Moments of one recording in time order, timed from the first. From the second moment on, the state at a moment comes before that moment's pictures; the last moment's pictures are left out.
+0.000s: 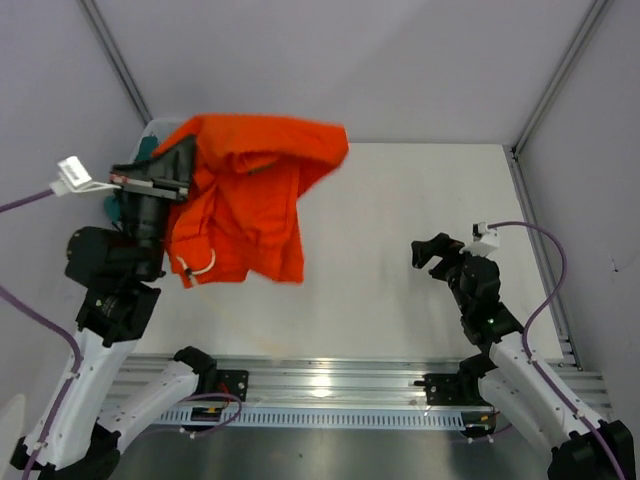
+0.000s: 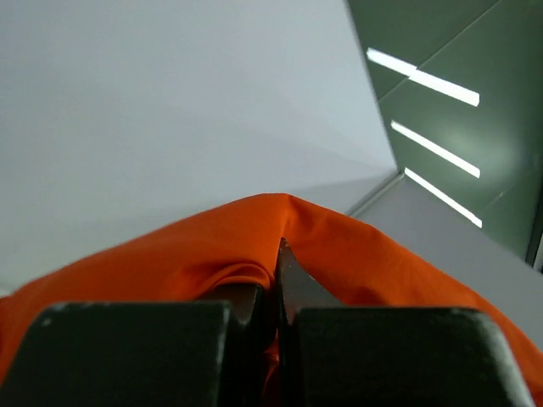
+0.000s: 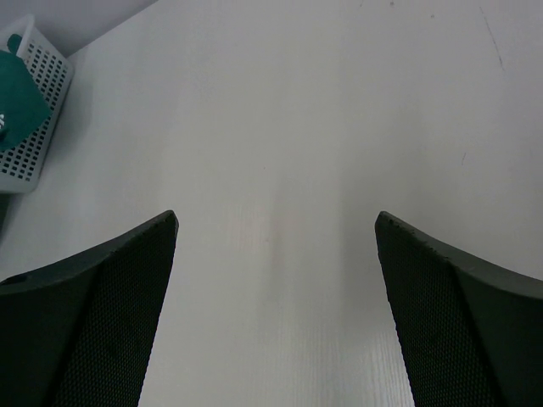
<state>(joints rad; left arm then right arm) -0.43 0.78 1.26 0.04 -0.30 -0.87 0.35 0.71 0.33 0.16 0.17 0.57</state>
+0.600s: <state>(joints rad) -0.77 0.83 0.70 -0.14 -0.42 -1.16 0.36 0.58 0.41 -0.11 0.07 0.57</state>
